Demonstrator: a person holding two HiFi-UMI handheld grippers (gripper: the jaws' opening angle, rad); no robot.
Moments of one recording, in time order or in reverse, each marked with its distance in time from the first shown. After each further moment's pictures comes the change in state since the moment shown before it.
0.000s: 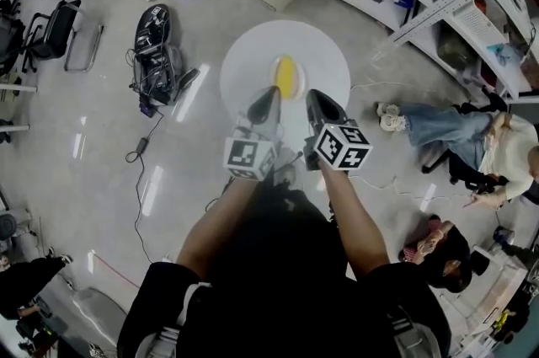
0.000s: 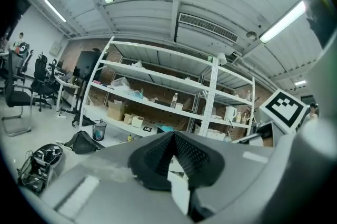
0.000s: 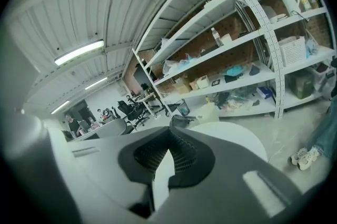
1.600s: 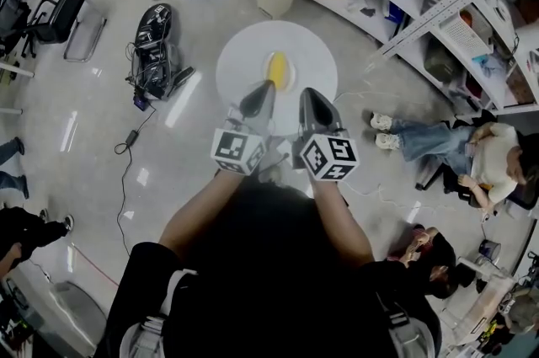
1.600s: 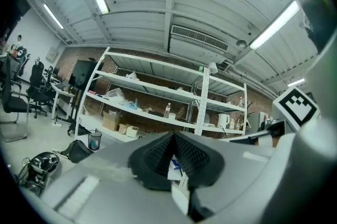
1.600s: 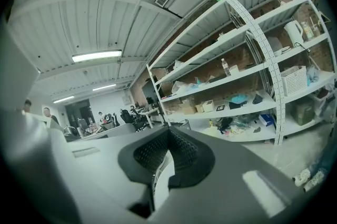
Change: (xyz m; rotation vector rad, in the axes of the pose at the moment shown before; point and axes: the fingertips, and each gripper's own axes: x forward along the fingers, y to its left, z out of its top) left arm -0.054 -0.051 0.050 0.030 -0.097 -0.045; right arm -0.087 0.060 0.032 -0.161 -0.223 0.028
